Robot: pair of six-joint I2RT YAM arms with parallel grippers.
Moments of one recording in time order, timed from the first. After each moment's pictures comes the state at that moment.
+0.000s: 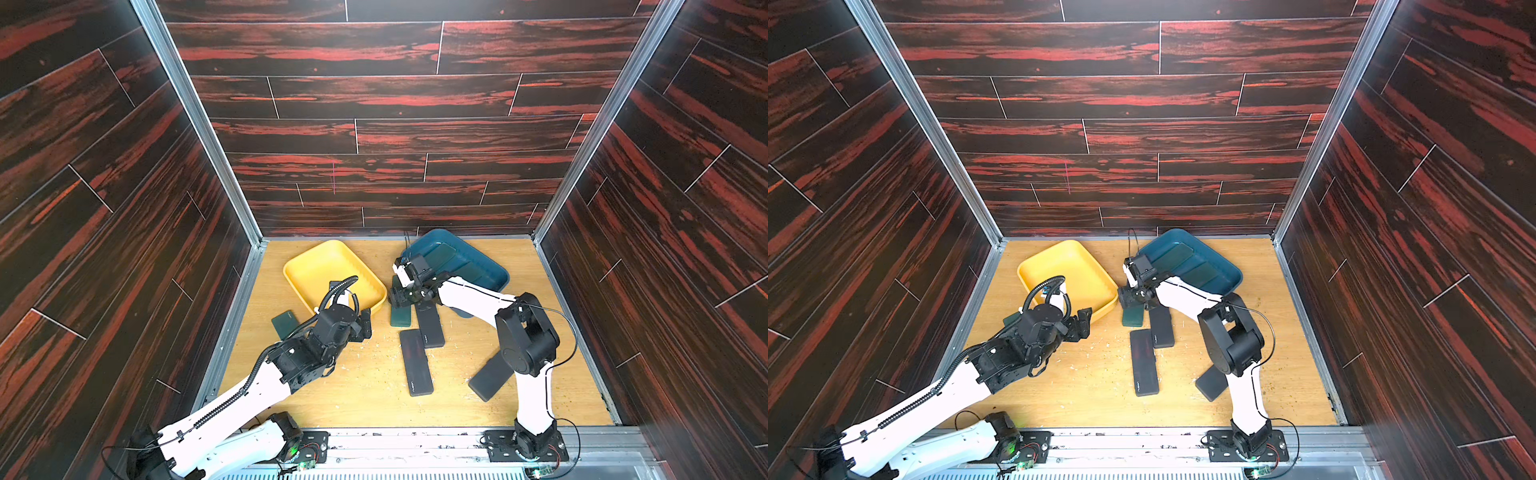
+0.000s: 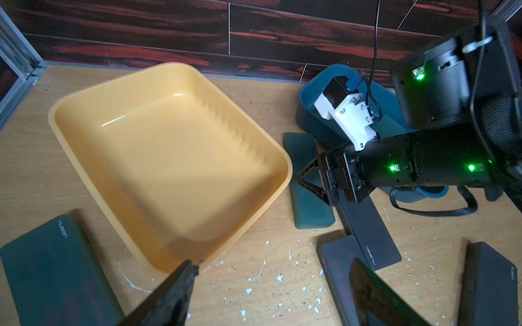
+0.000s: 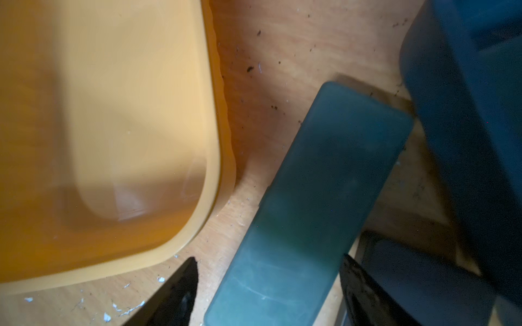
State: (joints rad) left arm -0.77 0.96 0.80 -0.42 -0.42 -0.51; right arm 0.68 2.04 1.52 -0.44 -0.04 0.26
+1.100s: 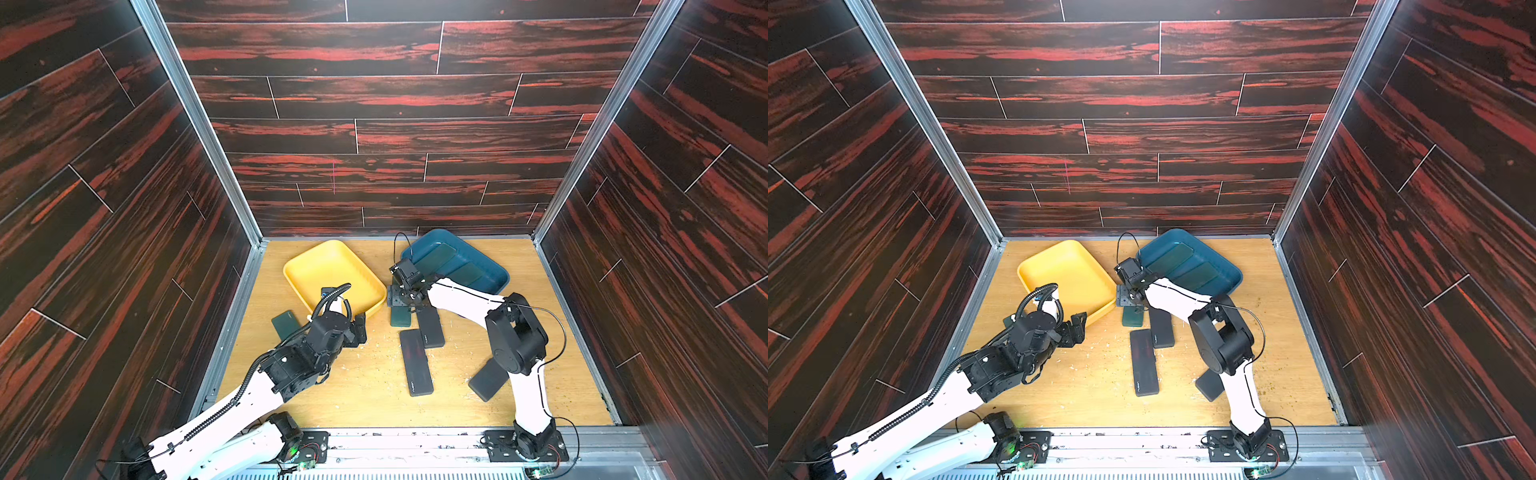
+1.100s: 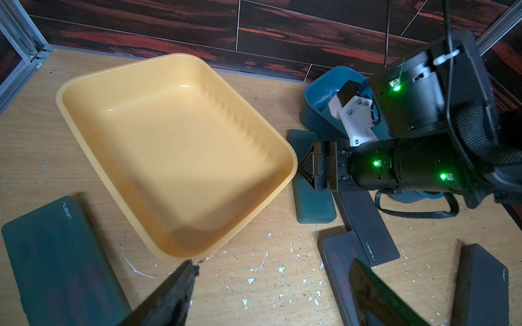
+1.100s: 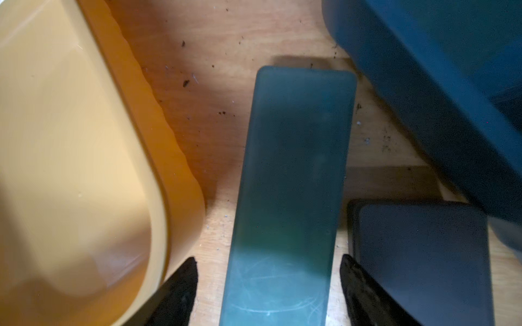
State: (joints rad) left arm -0.77 0.88 0.75 -0.43 -0.43 -0.55; right arm 0.73 2.10 1.59 -0.52 0.16 0.58
